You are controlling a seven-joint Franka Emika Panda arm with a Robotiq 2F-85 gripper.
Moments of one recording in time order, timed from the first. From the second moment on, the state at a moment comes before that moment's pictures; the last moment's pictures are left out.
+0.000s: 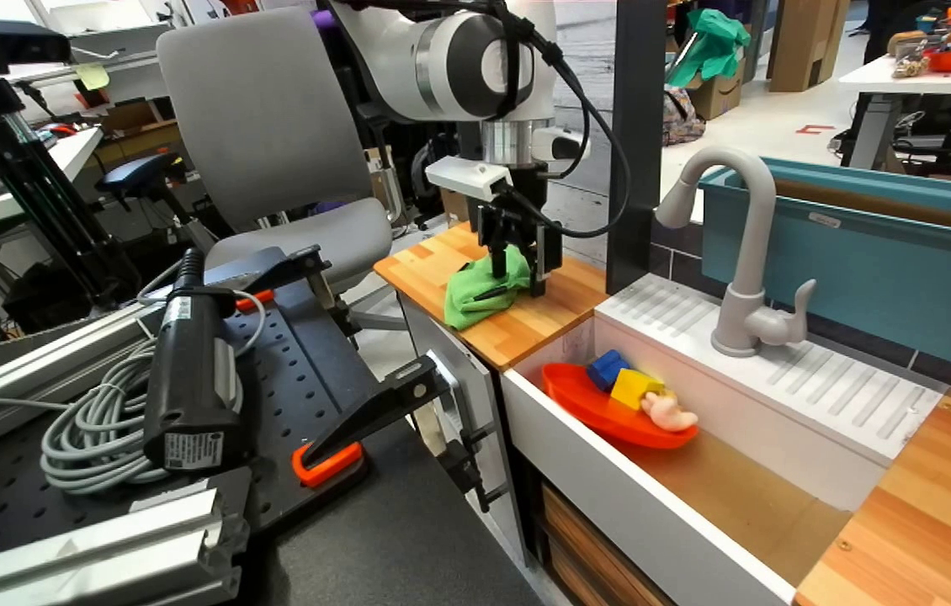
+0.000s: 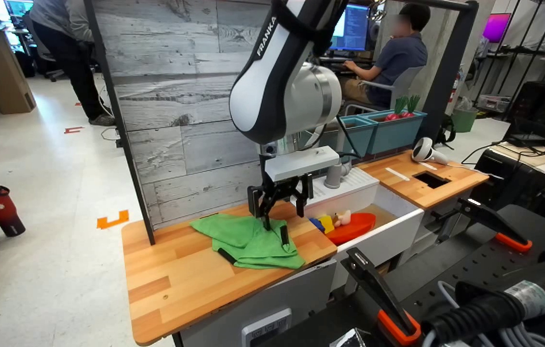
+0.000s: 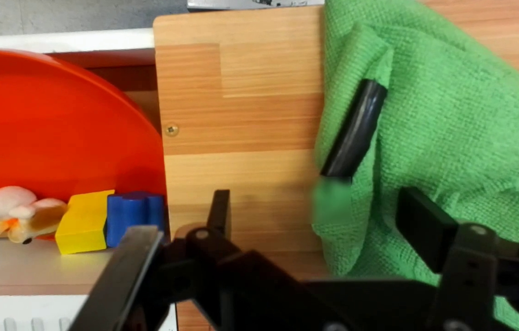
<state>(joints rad) 0.18 1.00 0.01 -1.66 -0.08 2.48 0.21</state>
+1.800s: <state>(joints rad) 0.16 0.53 -0.02 -2.13 -0.09 2.66 0.16</state>
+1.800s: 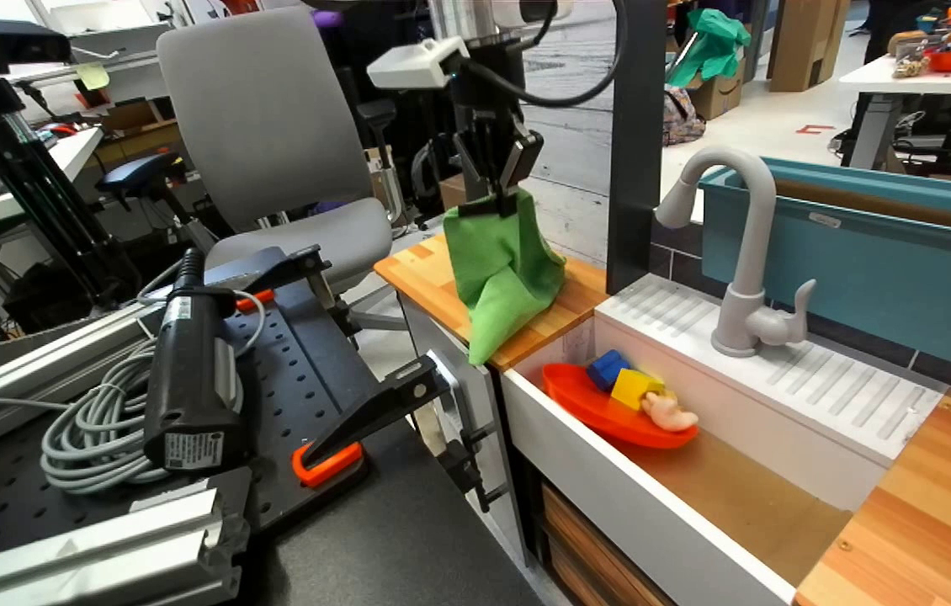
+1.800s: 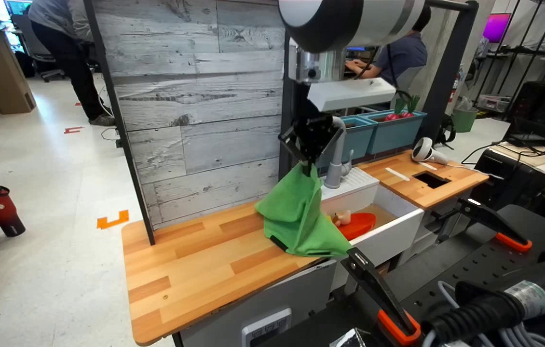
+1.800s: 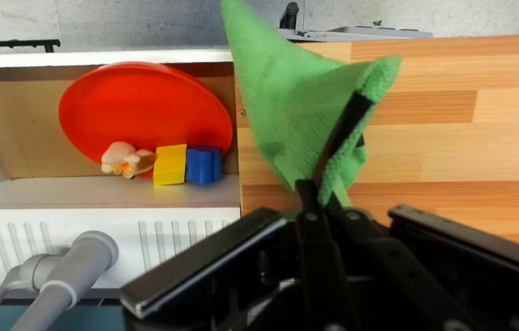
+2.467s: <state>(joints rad) 0.19 0.35 0.05 -2.22 -0.10 2.65 0.16</state>
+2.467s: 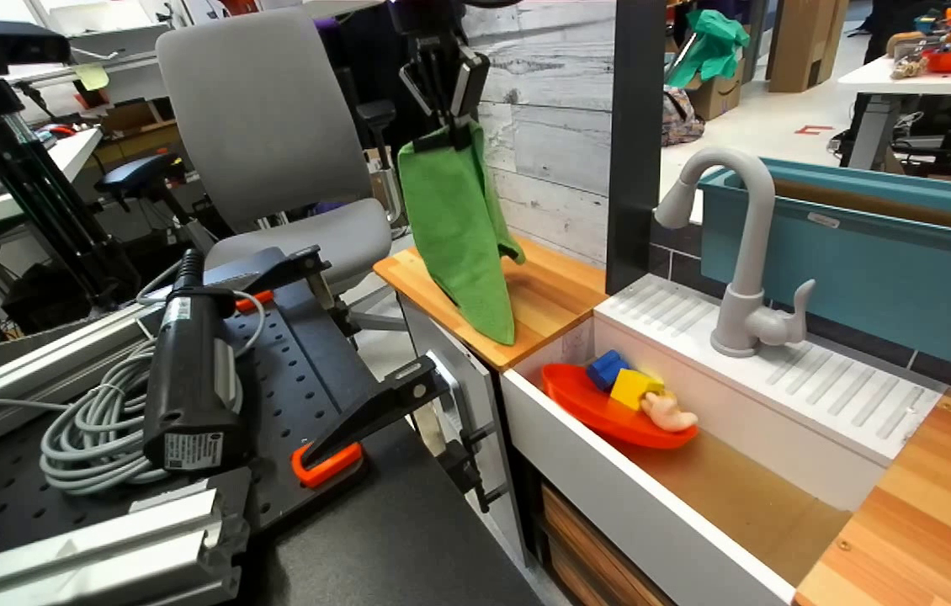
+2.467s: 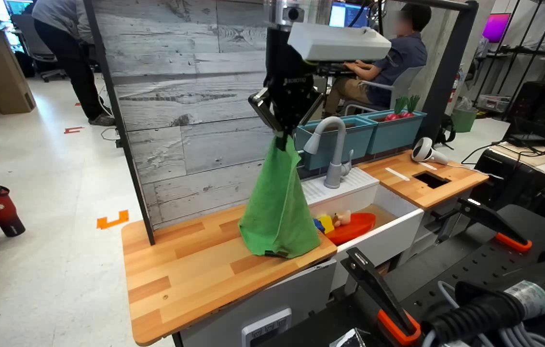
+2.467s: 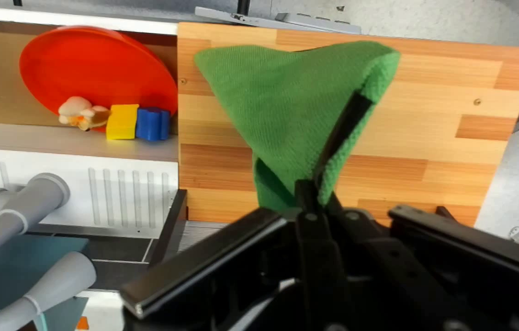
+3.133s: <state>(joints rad) 0.24 0.62 0.07 -2.00 -0.10 2.62 0.16</state>
